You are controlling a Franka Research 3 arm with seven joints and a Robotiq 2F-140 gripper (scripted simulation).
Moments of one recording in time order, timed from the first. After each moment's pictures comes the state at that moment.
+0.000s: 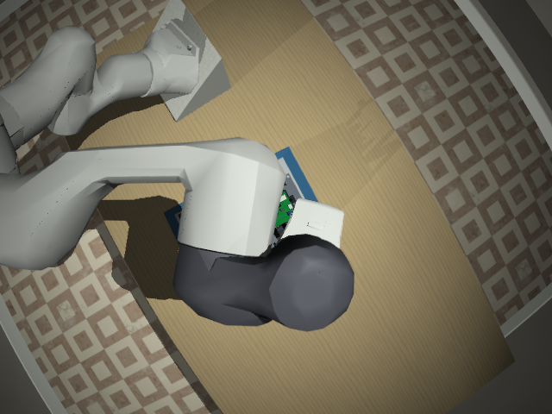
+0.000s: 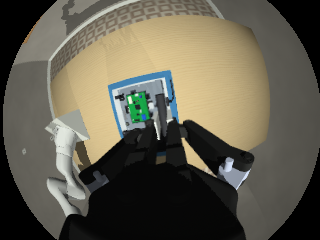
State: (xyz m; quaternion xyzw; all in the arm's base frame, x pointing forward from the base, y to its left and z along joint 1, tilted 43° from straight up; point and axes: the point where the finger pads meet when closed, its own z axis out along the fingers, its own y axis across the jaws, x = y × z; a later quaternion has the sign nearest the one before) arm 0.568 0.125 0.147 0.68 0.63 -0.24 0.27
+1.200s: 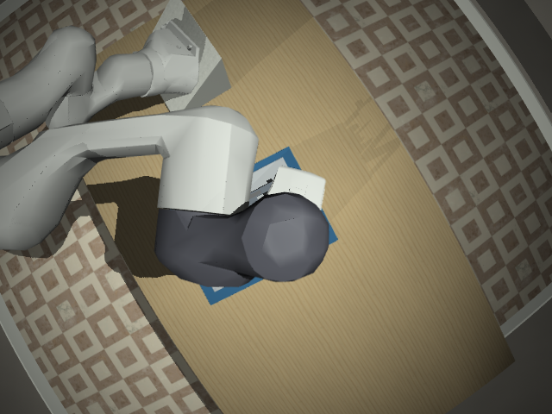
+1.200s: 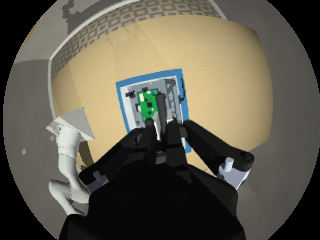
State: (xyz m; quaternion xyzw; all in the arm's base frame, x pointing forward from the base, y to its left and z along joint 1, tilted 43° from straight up) arm 0.521 0.124 0.140 0.68 0.63 -0.24 0.27
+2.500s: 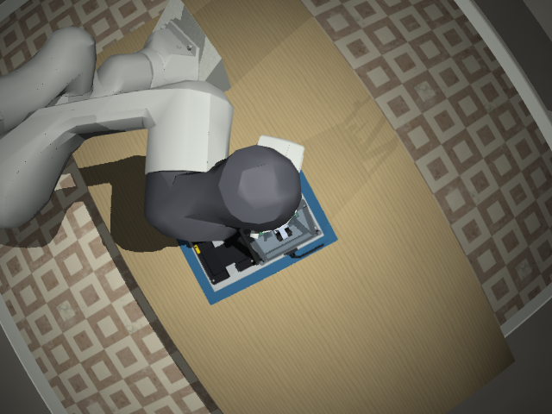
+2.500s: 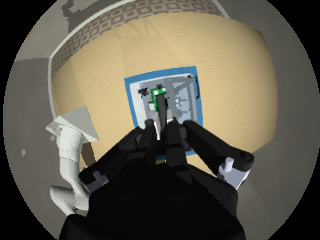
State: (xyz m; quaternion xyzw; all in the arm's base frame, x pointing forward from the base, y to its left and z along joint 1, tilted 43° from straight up) arm 0.466 0.108 0.116 0.68 0.63 -0.25 0.27
